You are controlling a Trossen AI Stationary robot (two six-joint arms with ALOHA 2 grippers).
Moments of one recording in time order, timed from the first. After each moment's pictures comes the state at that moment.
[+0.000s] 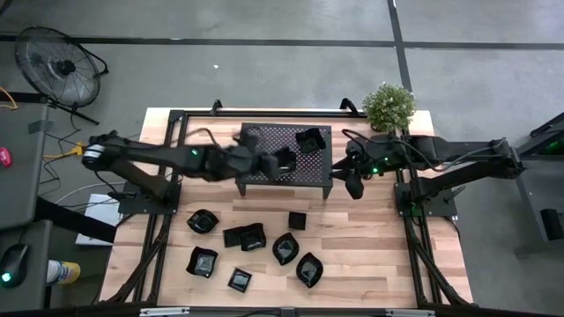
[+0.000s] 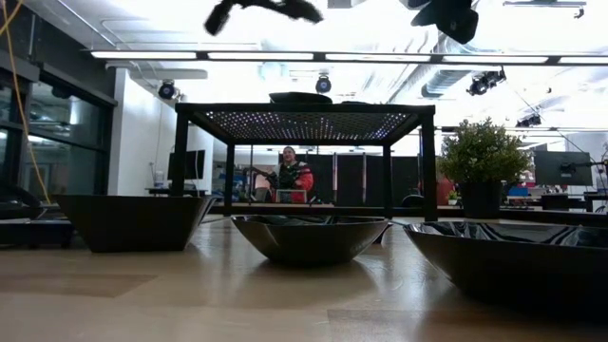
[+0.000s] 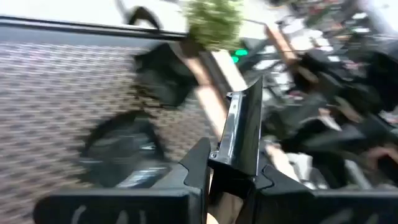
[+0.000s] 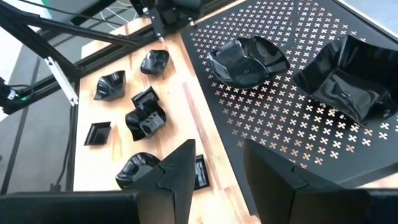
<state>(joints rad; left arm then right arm) -0.10 1.36 1.29 -0.41 -0.53 -1.09 0.02 1.05 1.08 -0.62 0.06 0.47</state>
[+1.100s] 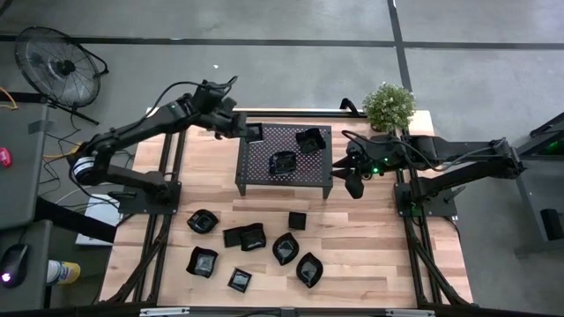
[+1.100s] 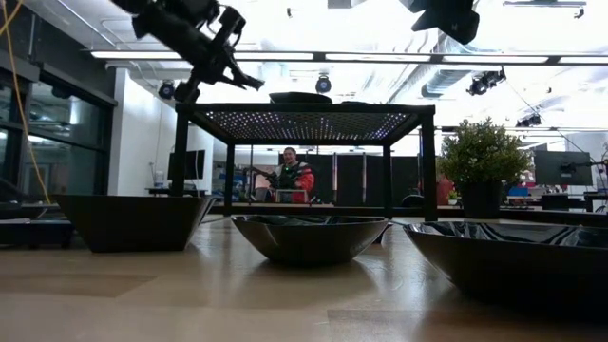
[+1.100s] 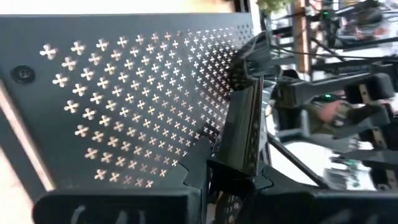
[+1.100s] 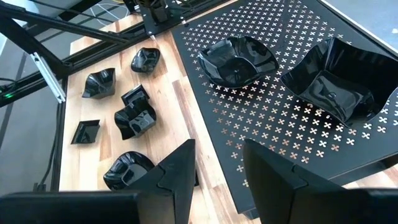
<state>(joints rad) 0.66 1.23 1.04 -0.45 0.52 -0.92 0.02 1.05 1.08 -0.64 0.10 0.44</state>
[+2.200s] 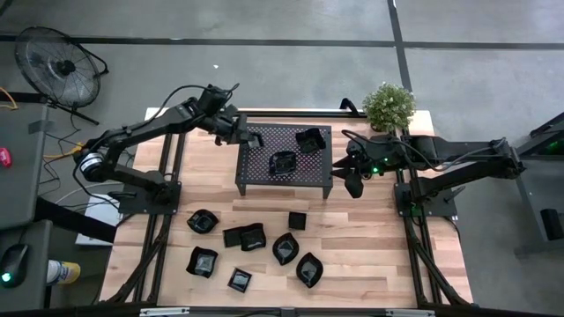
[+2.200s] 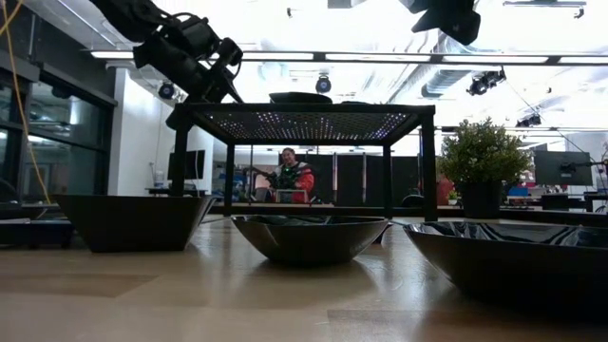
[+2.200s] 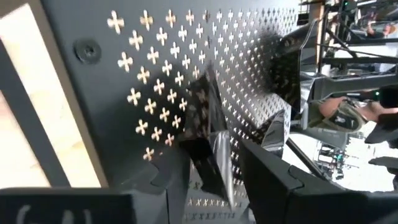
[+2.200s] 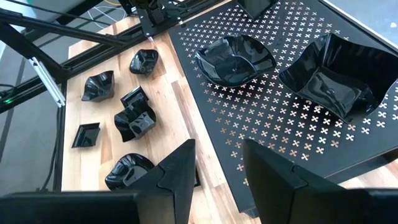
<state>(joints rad) 0.72 1.30 0.95 -0.40 0.62 -0.92 0.02 1.05 1.08 -0.64 0.10 0.47</state>
